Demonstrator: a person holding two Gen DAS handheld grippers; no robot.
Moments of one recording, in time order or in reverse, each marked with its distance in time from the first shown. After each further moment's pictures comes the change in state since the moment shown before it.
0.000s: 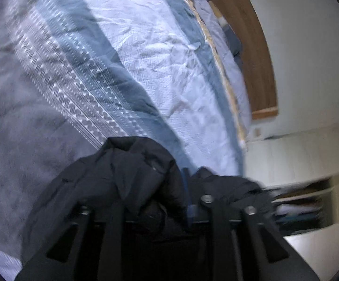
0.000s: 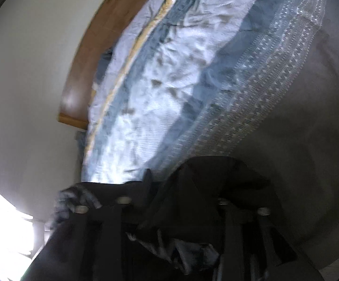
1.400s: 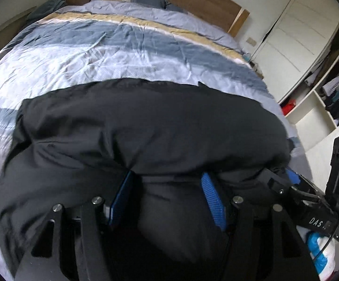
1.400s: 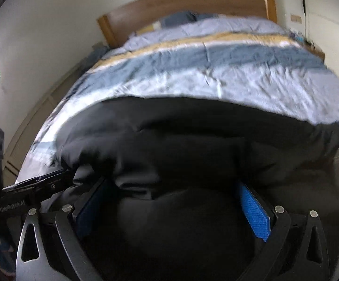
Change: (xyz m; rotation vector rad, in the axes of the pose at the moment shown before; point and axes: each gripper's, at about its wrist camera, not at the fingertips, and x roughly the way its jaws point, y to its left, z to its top) left arm 0.044 -0.176 -0.173 0.798 0.094 0.360; right arm 0.044 0.195 -0.148 -0.756 0.091 -0.287
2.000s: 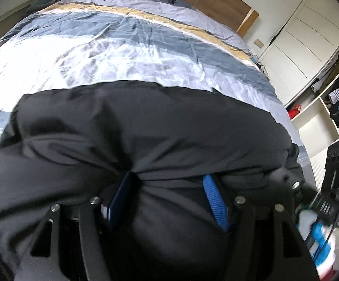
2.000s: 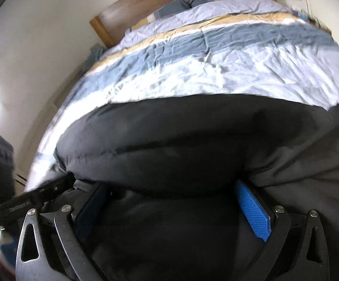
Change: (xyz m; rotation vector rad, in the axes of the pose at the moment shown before) left arm 0.043 0.043 0.027 -0.043 0.020 -0.013; right arm 0.043 -0.054 0.021 0.096 0.041 0.113
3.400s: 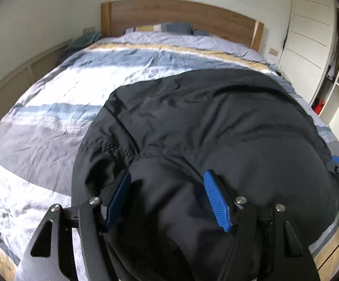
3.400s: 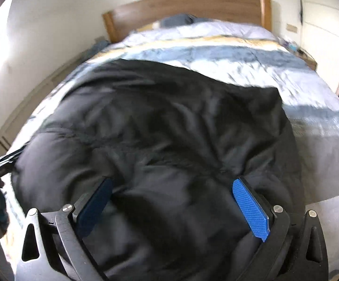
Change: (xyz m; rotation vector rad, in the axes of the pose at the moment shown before) left arm -0.123 0.007 -0.153 0.123 -0.251 0.283; right arm -0.121 0.010 -0.115 -0.225 -0.076 -0.146
